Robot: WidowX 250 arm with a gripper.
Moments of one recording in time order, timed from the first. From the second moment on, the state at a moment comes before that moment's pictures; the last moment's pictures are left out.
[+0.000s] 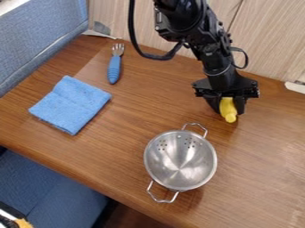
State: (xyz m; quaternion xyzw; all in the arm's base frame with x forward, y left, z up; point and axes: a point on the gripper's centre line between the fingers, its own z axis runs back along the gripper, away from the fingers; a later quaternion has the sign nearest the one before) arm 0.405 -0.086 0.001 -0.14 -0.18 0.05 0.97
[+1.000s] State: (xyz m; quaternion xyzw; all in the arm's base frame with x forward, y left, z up) arm 0.370 -0.038 0.081 -0.15 -0.23 0.05 0.96
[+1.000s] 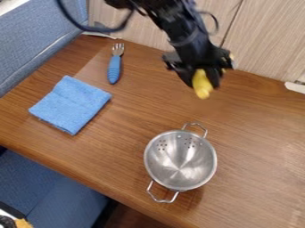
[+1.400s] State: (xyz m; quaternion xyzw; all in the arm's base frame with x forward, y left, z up) arm 0.315 0.021 0.111 -0.10 -0.26 0.03 0.96
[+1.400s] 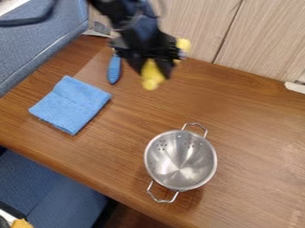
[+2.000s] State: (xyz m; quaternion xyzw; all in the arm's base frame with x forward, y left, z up) arm 0.253 0.083 0.076 -0.05 -0.22 0.04 0.97
